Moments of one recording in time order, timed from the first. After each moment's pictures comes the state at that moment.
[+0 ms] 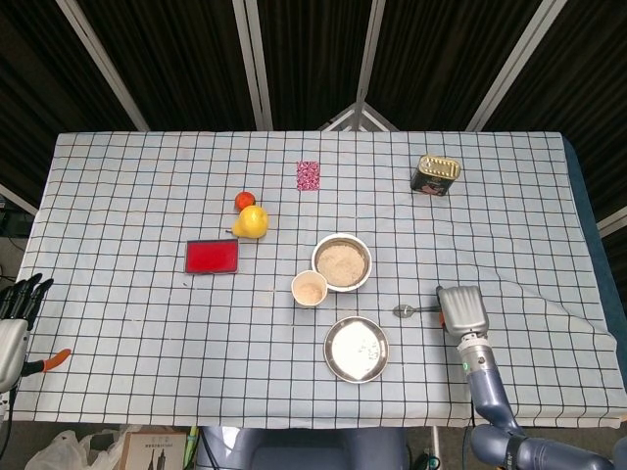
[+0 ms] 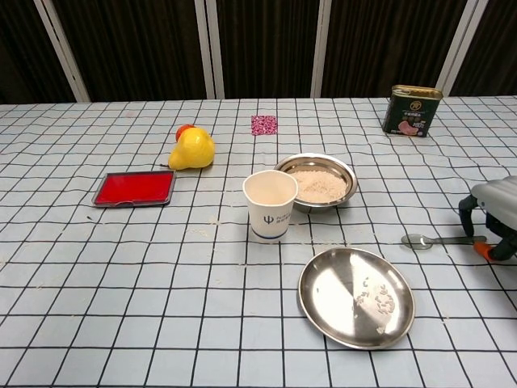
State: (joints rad) left arm -0.07 -1.10 -0.03 -1.68 1.44 1.45 0.09; right arm 0.47 -1.60 0.12 -1.38 -0.98 1.12 -0.72
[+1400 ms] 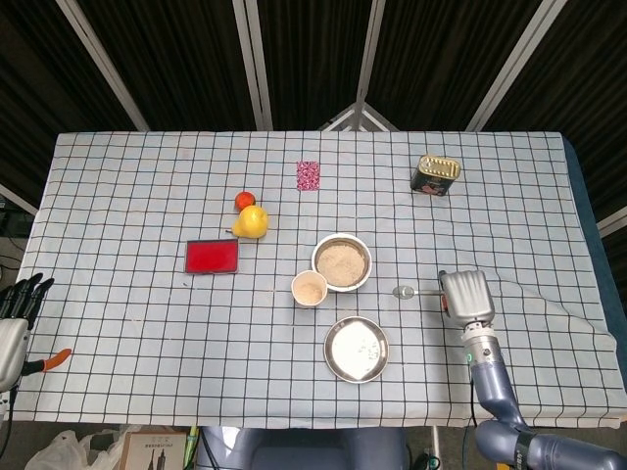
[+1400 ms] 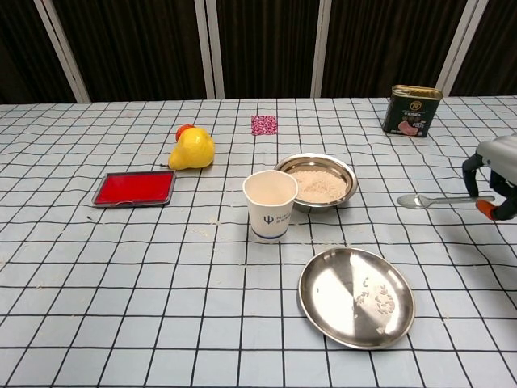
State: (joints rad) left arm -0.07 -1.09 -0.03 -1.69 1.44 1.44 0.08; right arm 0.51 -1.50 0.17 -1.53 -0.97 1.19 -0.80
